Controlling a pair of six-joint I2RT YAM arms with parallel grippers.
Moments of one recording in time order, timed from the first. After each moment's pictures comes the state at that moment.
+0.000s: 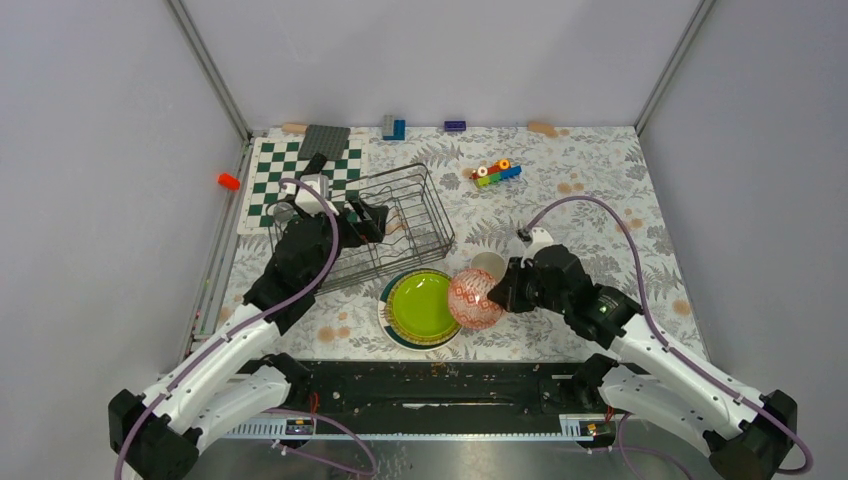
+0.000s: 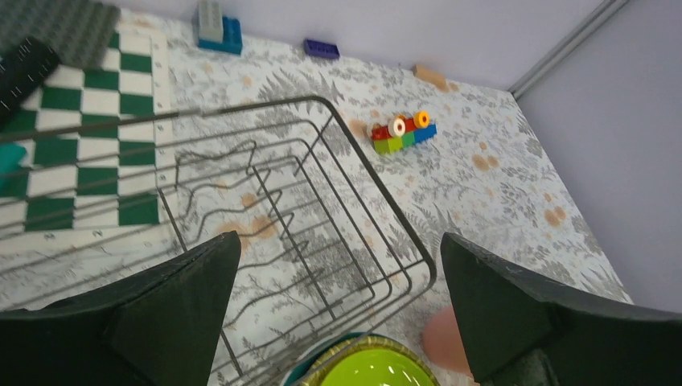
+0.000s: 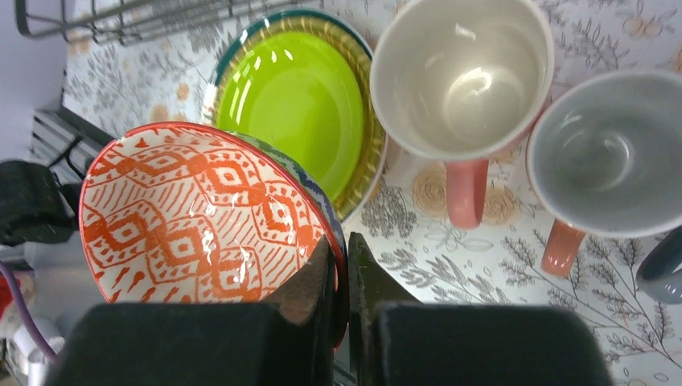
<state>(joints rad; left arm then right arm) -0.61 0.84 0.70 0.04 -0.29 -0.44 0.73 0.80 0.65 -0.47 -0.06 0.62</state>
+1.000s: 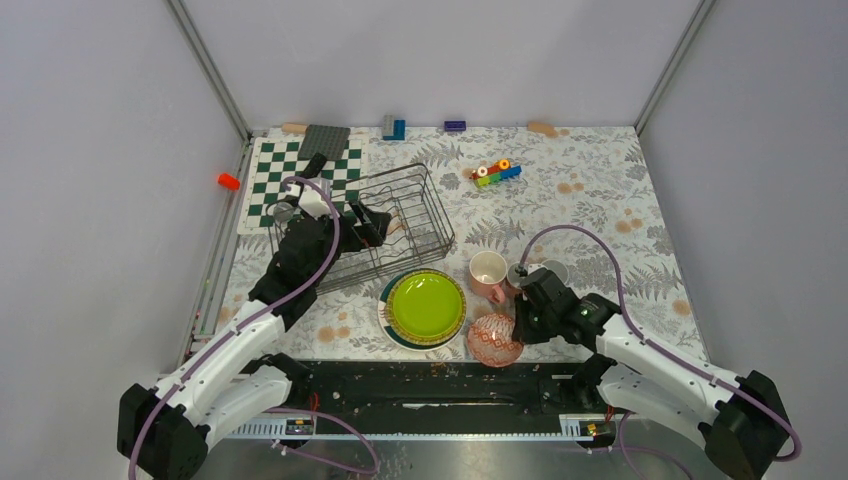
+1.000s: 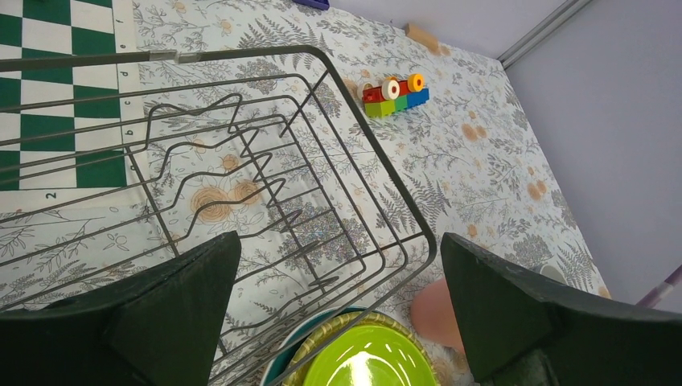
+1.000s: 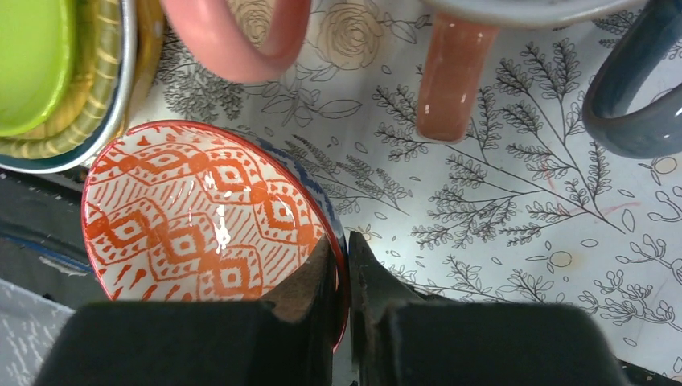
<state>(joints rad) -0.50 0.88 0.63 0.07 -0.11 -0.56 0.73 0.86 0.48 -0.70 -0.03 0.58</state>
